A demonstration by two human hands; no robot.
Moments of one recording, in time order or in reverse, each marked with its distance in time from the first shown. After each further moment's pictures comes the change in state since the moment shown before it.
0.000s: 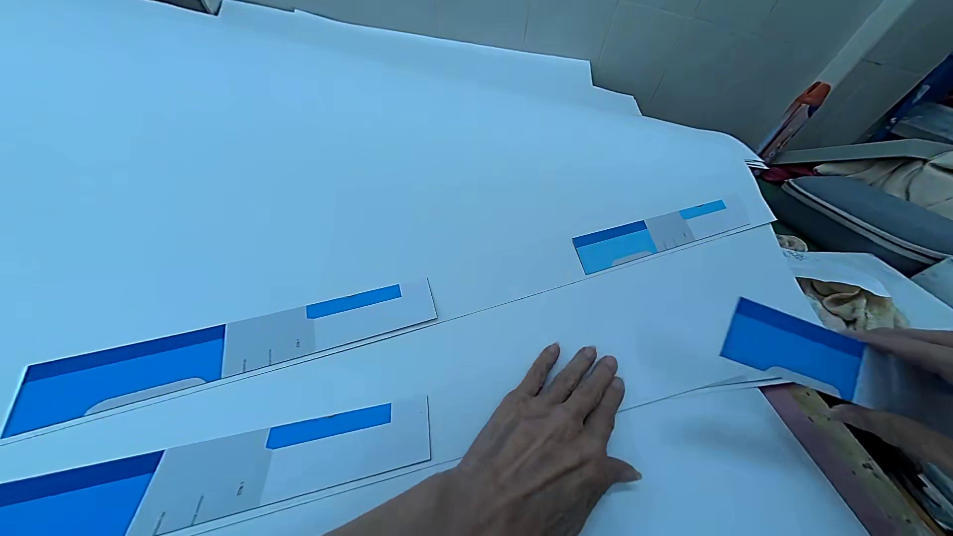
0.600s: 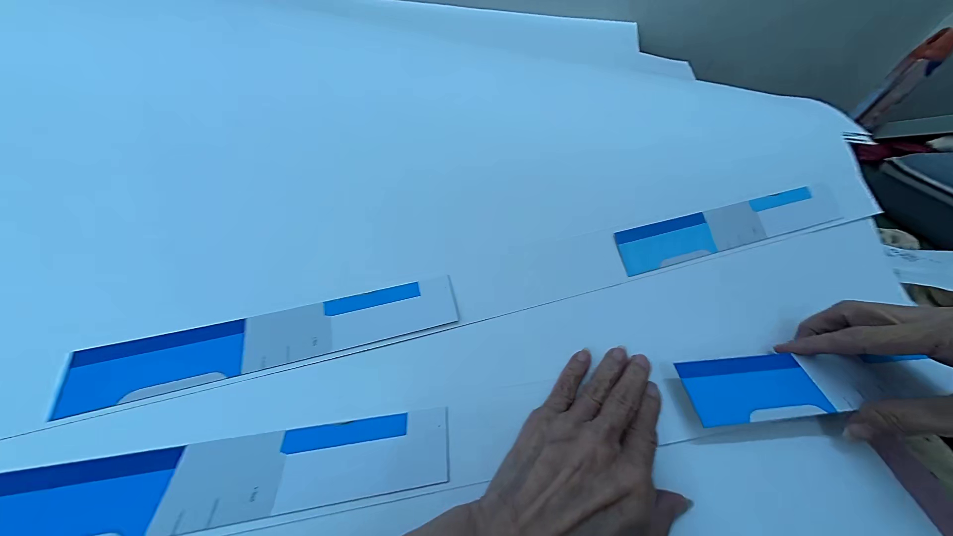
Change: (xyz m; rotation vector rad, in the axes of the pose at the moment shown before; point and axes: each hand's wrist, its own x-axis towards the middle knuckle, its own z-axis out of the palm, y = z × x) left_hand 0.000 0.005 0.000 -0.051 0.030 -0.124; right_hand 0.089 0.026 0.027 0.277 -0.419 -0.129
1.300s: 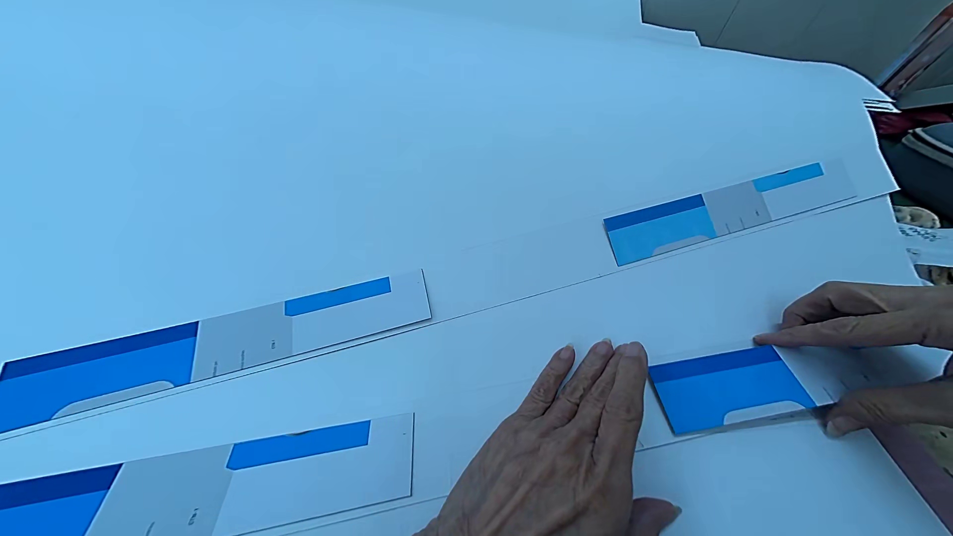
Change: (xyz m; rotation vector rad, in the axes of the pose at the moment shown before) left_hand -0.001 0.005 -0.003 -0.067 -0.012 -0.097; right_hand 0.007 -0.002 0.007 0.030 0.009 0.031
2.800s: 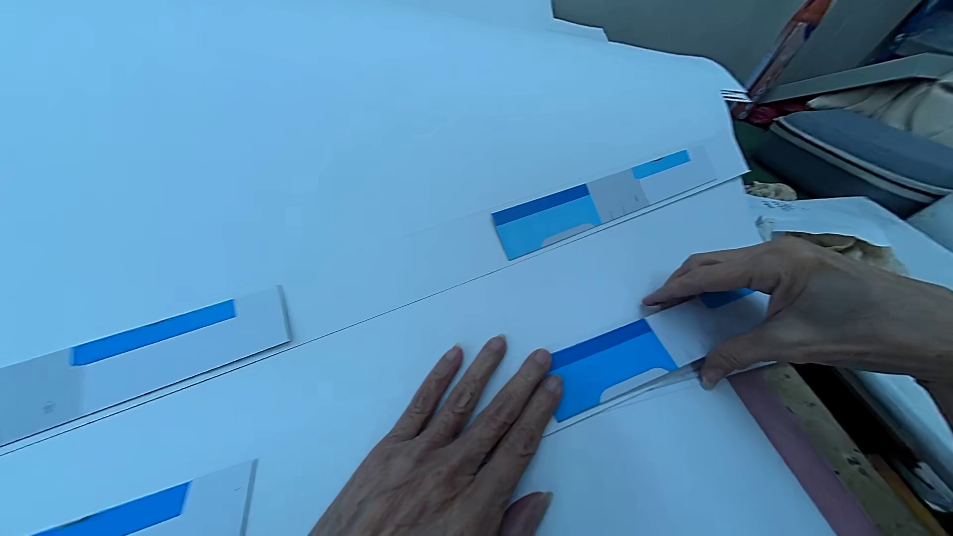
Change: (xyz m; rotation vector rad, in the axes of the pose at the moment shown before) left_hand -0.002 -0.005 -0.002 0.074 -0.159 0.085; right_hand 0.002 0.019 0.000 -0.033 0.098 -0.187
